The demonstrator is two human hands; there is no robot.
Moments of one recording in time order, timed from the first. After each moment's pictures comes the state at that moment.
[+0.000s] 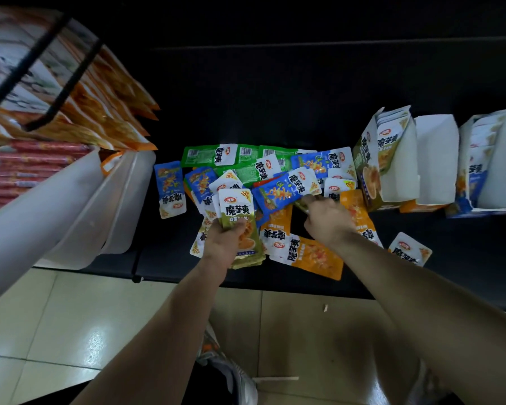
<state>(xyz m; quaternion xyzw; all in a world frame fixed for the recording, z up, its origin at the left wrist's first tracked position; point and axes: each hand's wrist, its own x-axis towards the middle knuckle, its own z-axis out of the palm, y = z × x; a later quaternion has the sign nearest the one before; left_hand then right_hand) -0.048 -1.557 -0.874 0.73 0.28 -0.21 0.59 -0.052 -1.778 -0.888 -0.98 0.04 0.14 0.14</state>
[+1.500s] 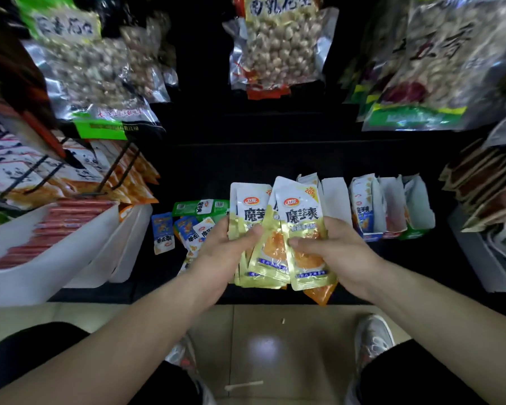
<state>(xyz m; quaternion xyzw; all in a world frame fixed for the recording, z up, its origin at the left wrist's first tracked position) -0.162 -1.614 -0.631 0.66 0.02 -0.24 0.71 -0.216 -1.815 -0.615 -0.66 0.14 0.12 0.73</state>
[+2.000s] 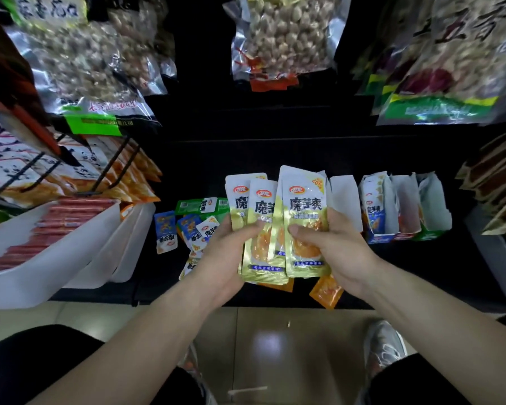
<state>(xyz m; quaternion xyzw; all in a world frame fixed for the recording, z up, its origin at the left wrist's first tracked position) -0.151 -1.625 -0.638 0.51 0.08 -0.29 0.80 -0.192 -1.809 -0.636 -0.62 0.16 0.07 0.76</state>
